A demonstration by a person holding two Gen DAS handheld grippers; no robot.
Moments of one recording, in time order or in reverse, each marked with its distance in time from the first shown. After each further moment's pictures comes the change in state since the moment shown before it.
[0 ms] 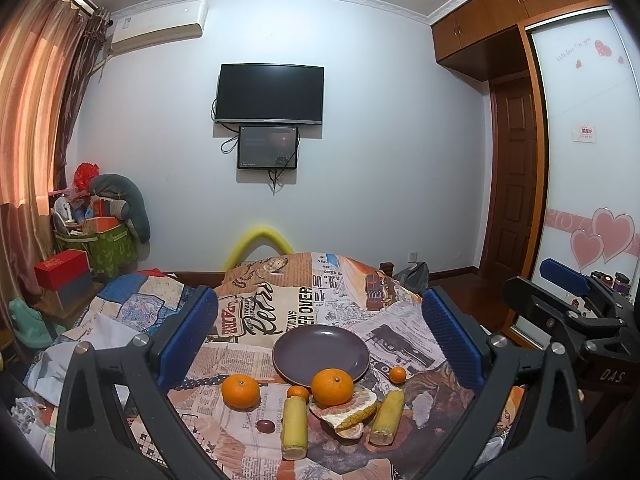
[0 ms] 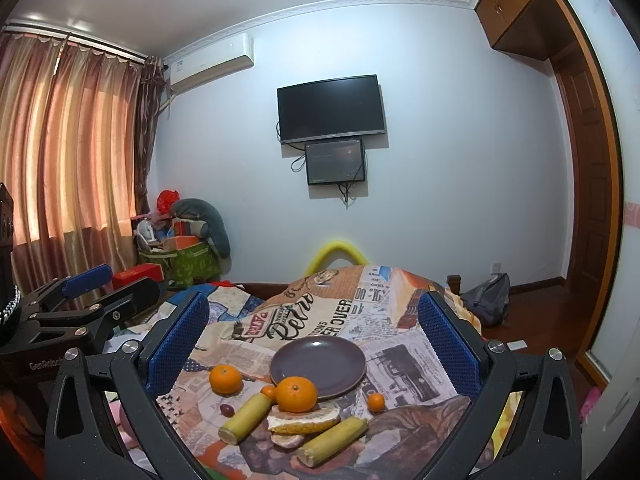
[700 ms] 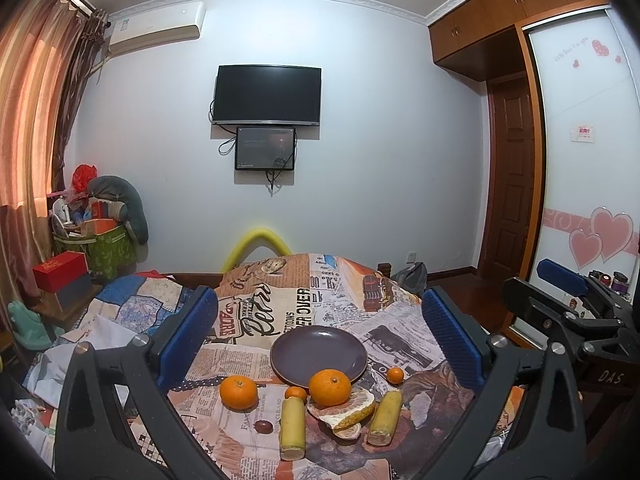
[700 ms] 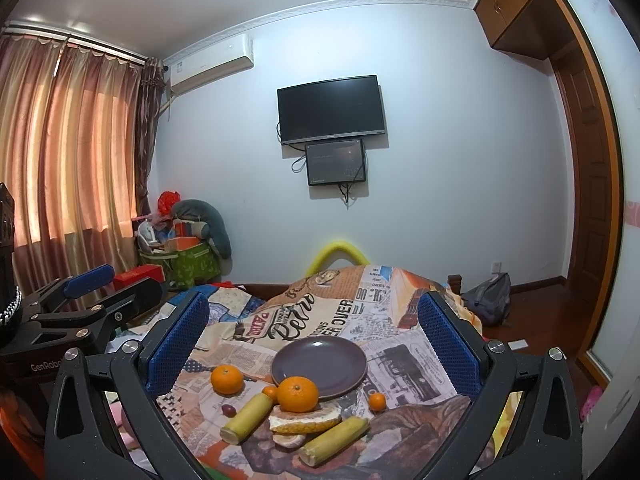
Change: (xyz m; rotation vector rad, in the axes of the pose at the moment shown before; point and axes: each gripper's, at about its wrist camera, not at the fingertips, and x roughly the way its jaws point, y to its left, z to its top) left arm -0.001 -0.005 -0.001 0.005 -0.007 -0.007; right arm 0.000 -0.002 -0.001 0.004 0.000 0.003
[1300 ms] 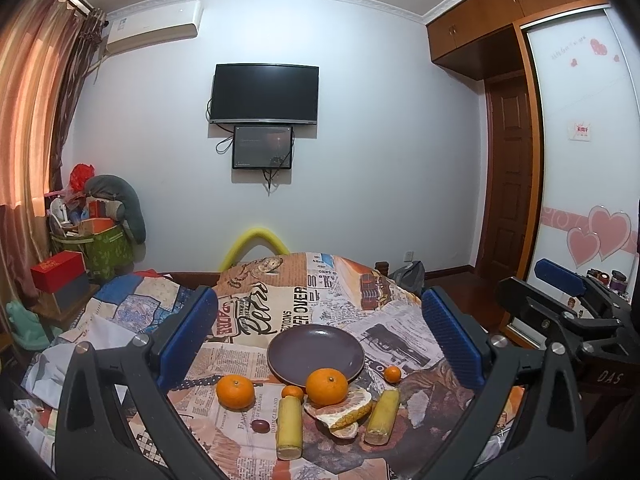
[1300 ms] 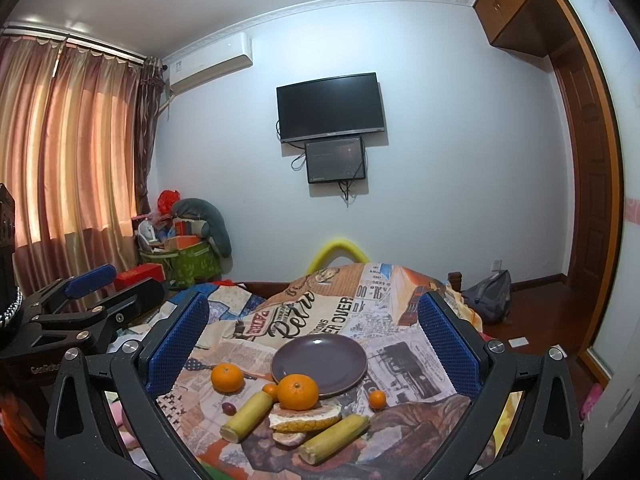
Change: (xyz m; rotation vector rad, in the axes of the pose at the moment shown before) left arm 0.001 -0.001 -0.002 -0.001 0.004 -0.008; right arm 0.001 -0.002 0.001 0.008 0.008 0.004
